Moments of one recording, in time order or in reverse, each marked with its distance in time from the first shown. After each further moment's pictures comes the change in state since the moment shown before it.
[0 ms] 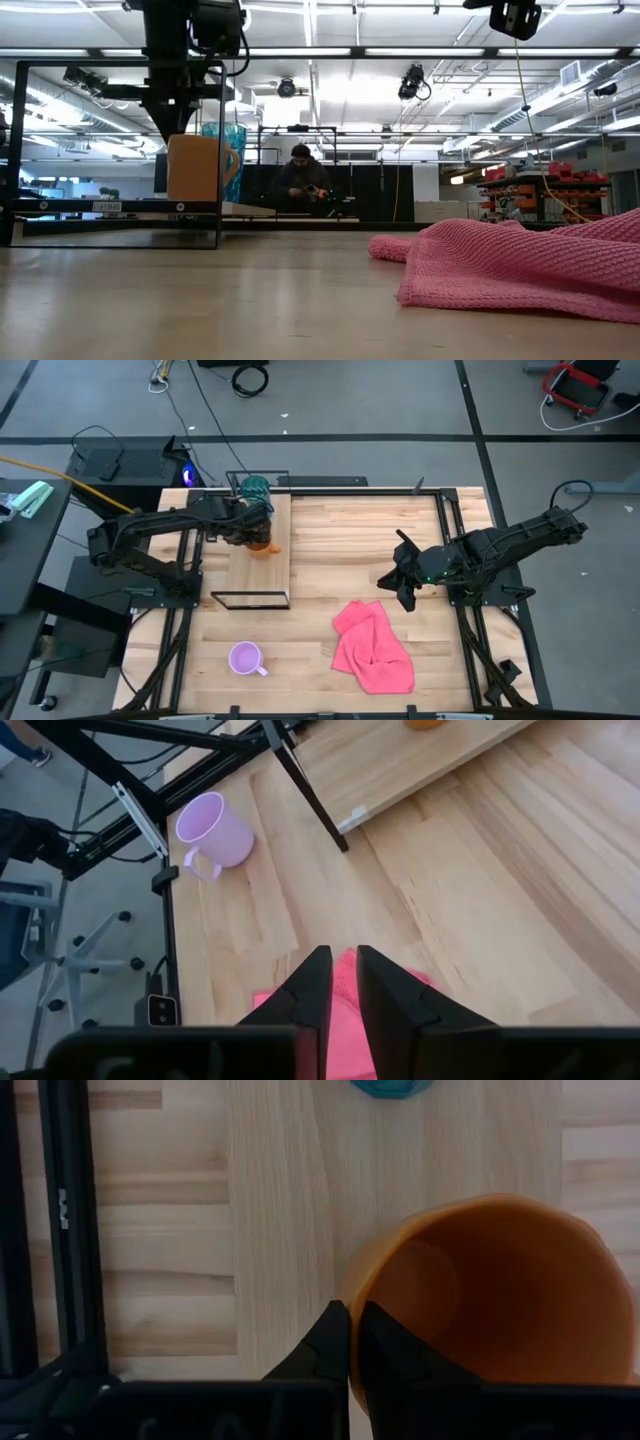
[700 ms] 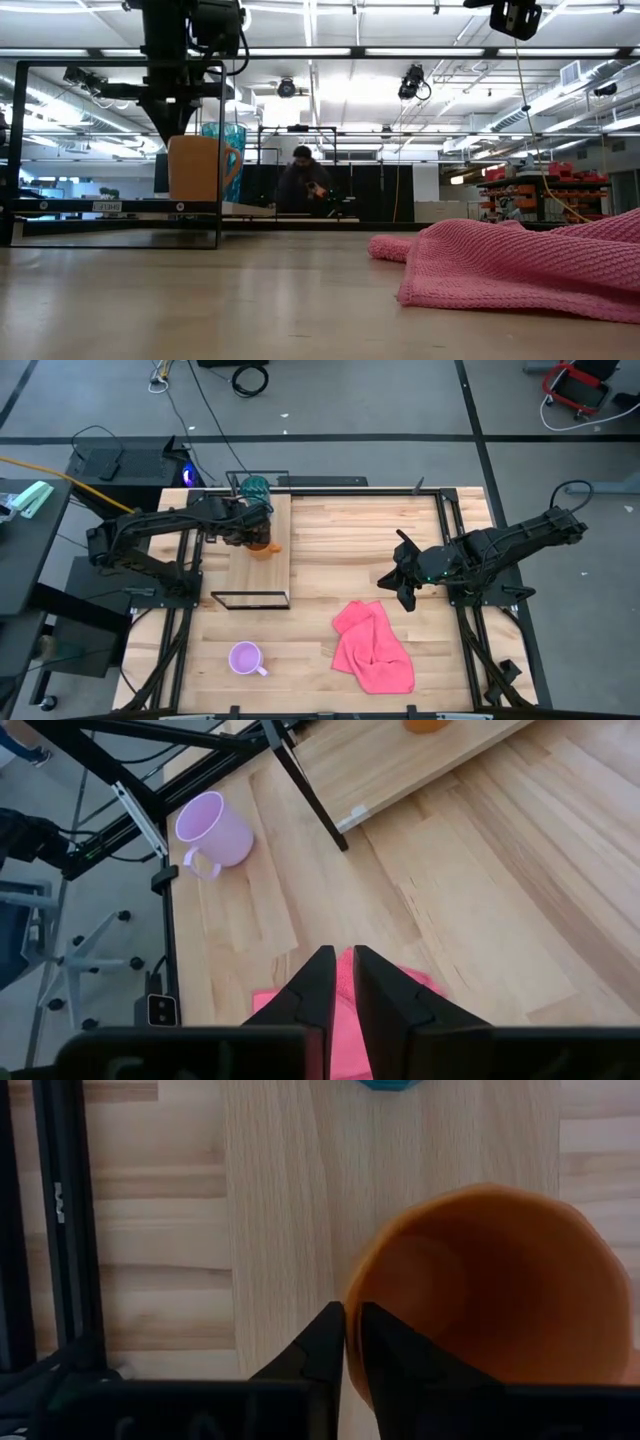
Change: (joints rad) left arm -0.003 -0.004 0.000 -0.004 0.015 -0.002; right arm 0.000 0.000 0.000 -0.001 0.000 0.001
